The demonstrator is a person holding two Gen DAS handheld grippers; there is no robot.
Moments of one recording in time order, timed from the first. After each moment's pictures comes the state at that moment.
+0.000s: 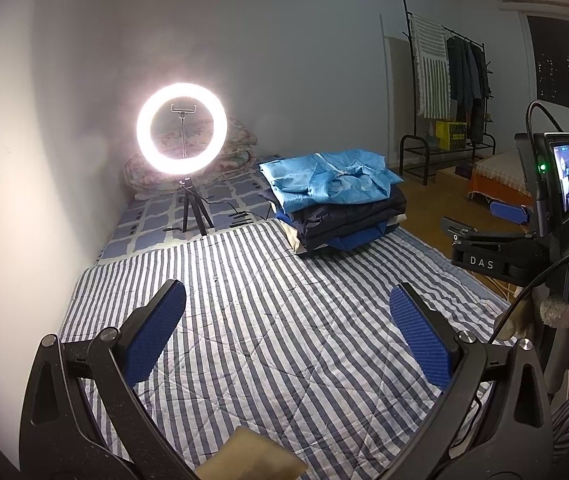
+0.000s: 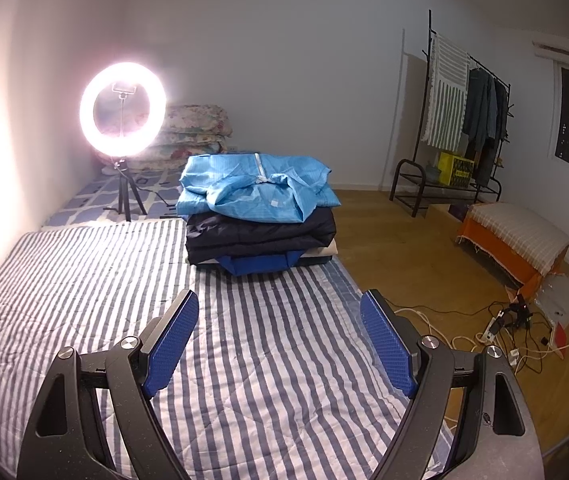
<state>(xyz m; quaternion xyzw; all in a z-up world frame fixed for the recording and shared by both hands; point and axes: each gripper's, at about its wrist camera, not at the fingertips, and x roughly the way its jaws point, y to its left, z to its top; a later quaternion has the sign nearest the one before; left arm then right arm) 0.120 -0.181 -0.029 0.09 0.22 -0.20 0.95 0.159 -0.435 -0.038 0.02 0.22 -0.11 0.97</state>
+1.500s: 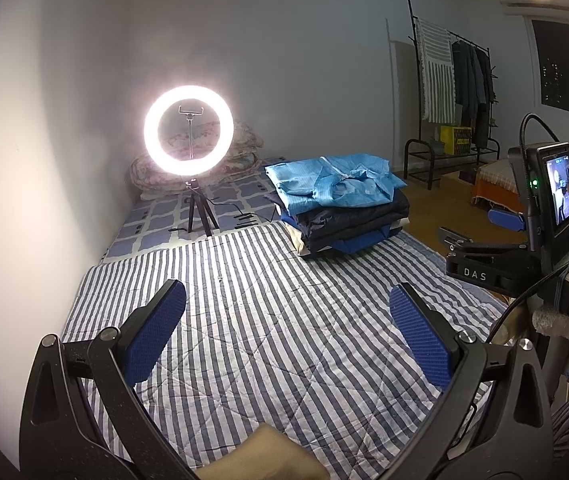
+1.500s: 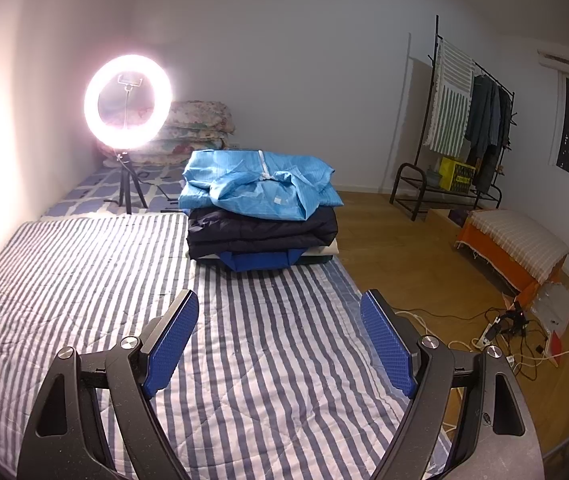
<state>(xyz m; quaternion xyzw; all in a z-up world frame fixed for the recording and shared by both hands) 0.114 -0.183 -0.022 0.09 0.21 -0.18 0.96 0.153 -0.422 -0.042 0.00 0.22 -0.12 0.97</state>
